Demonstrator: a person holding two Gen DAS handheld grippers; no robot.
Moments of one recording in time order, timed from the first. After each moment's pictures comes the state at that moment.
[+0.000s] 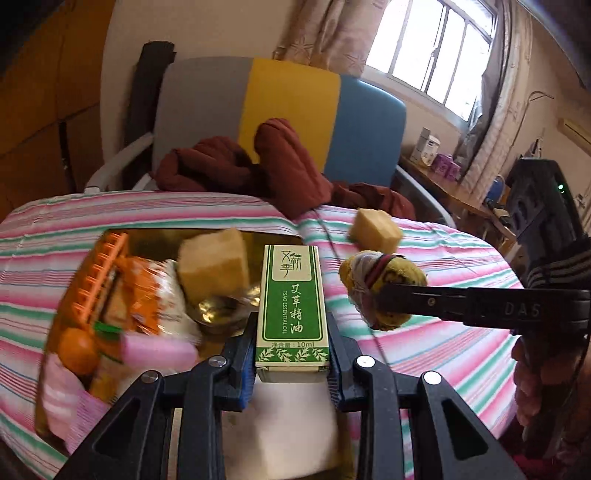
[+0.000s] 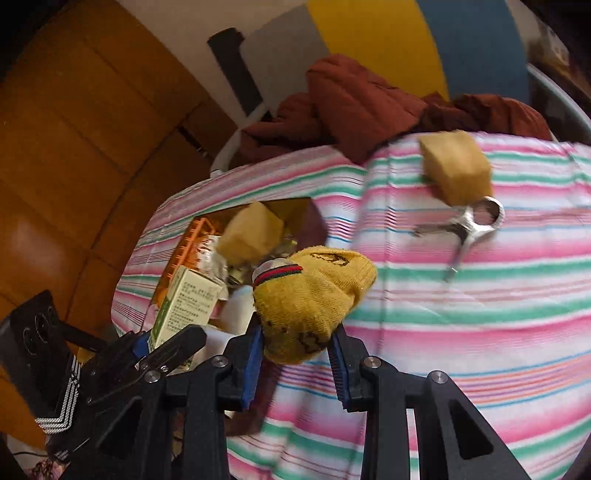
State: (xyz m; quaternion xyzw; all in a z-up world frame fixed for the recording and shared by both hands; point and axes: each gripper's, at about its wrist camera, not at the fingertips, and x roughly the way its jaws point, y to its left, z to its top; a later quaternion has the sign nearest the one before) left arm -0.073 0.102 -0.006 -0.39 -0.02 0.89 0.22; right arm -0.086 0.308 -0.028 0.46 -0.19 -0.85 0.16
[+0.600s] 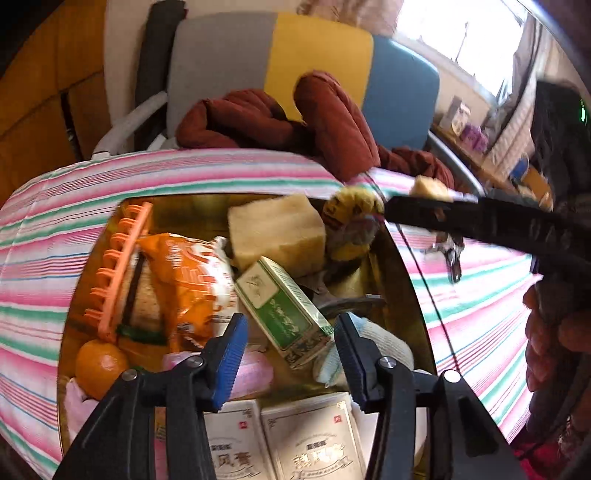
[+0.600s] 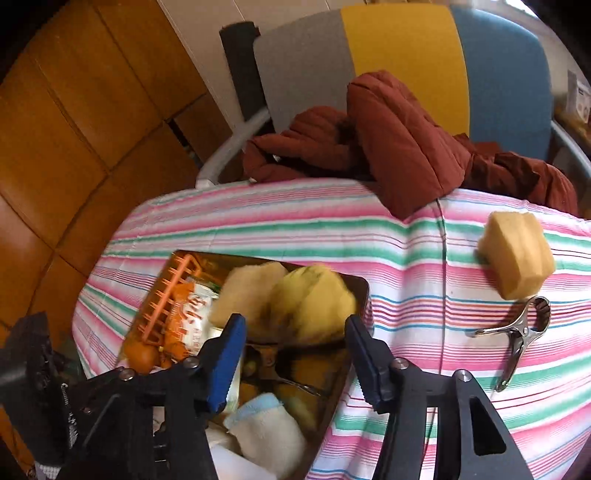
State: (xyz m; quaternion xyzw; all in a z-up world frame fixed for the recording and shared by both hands) left arm -0.122 0.067 -0.042 -0.46 -0.01 0.87 0.19; right arm -0.168 0.264 -0.032 0.44 -0.13 -0.88 0.12
